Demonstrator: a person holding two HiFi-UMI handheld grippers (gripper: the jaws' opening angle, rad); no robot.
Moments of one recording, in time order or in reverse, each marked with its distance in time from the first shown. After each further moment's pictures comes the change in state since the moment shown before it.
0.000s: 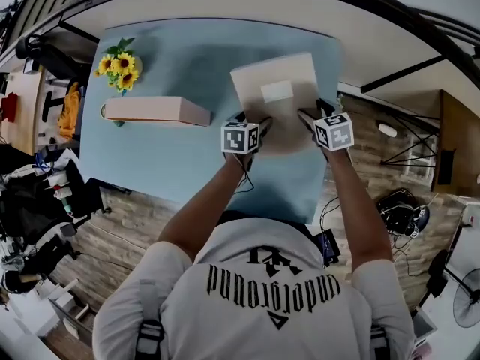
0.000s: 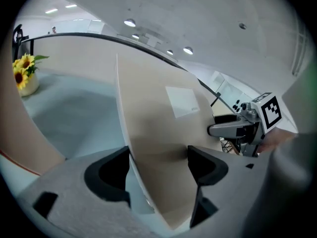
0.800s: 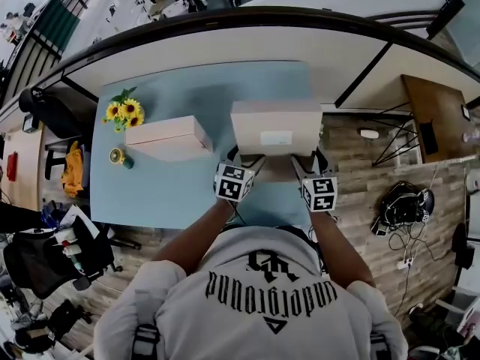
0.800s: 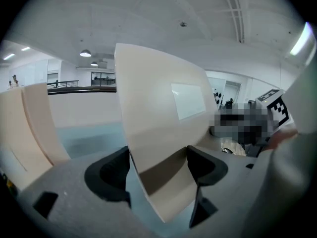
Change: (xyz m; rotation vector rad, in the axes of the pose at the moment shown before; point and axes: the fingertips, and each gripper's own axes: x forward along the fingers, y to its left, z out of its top) left arm -0.138 -0.062 -0.006 0.482 -0.134 -0.133; right arm -0.156 0.125 -0.031 0.096 -0.369 -0.388
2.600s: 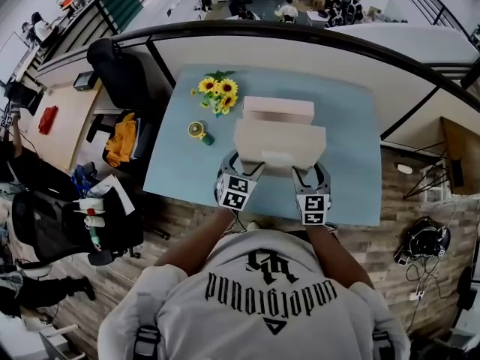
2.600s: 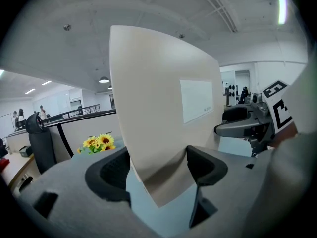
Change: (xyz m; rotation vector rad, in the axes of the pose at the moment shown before) left arm -0.294 0.198 -0.099 0.143 -0.140 0.259; right arm 0.006 0.358 0.042 -0.192 -0.199 0.085
